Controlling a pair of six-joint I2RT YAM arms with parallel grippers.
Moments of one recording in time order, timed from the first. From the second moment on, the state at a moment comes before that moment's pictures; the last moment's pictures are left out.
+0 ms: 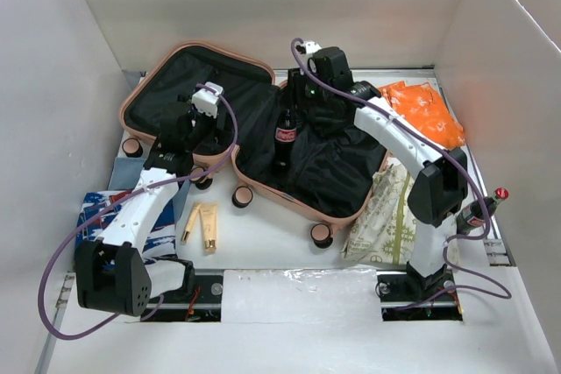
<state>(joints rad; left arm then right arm) -0.18 1.20 0.89 -0.01 0.17 0.19 0.56 1.91 1.83 -0.43 -0.22 0.29</state>
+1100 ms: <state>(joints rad) -0.18 1.20 0.89 -0.01 0.16 0.19 0.41 2.15 1.69 -0.01 -0.42 0.81</state>
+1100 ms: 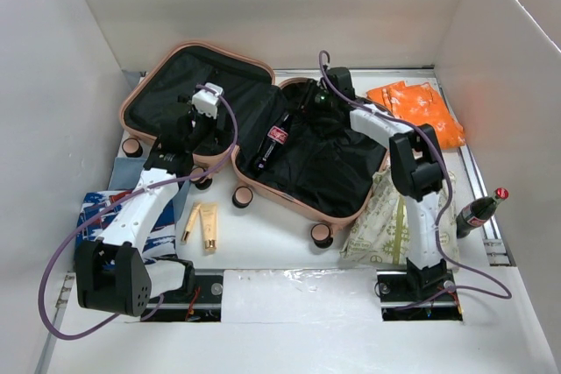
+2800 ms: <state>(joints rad) -0.18 1.34 0.87 0.16 0.31 0.16 0.03 1.00 1.43 -1.35 0.65 0.66</state>
